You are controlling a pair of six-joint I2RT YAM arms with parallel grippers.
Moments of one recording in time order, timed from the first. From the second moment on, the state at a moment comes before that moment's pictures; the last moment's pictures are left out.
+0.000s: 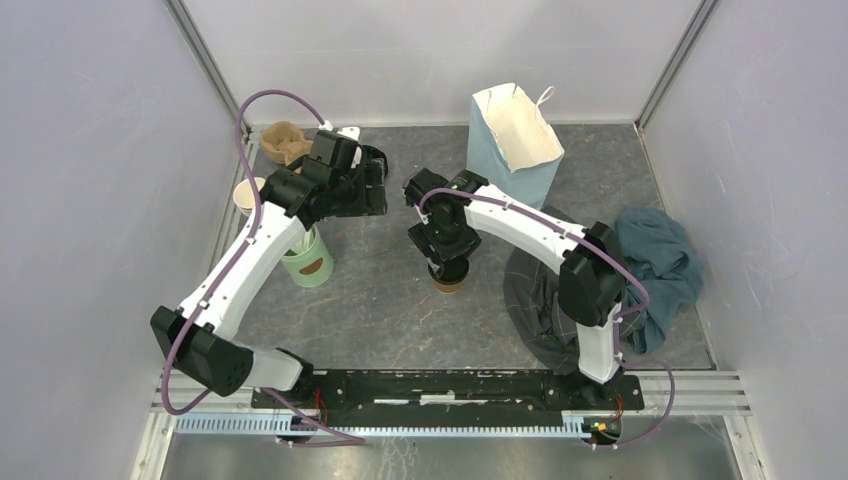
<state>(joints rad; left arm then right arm) -0.47 1.37 1.46 -0.92 -0.13 -0.39 0.84 1.95 1.75 -1.16 0.04 0.23</state>
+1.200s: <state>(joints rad) -0.44 1.35 1.31 -0.80 0.34 -0.54 0.59 1.38 1.15 -0.75 -0.31 0.23</state>
